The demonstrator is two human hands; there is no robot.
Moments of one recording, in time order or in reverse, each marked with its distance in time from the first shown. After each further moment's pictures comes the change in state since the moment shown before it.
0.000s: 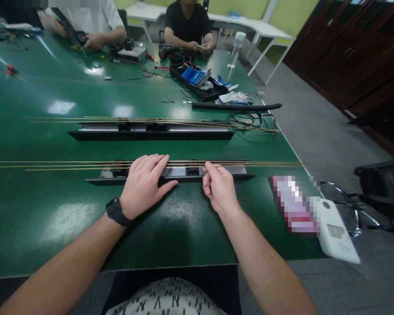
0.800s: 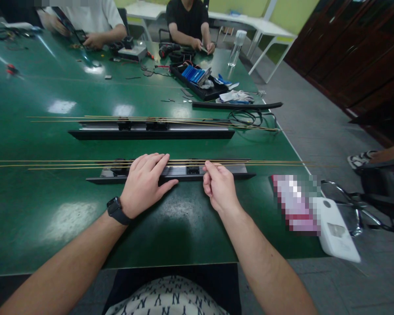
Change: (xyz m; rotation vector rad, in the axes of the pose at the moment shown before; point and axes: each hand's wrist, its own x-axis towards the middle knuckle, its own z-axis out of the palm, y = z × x) left_hand -0.001 -0.001 0.001 -0.010 -0.001 0.001; right_hand 0.001 0.002 -0.001 0.020 0.001 -0.004
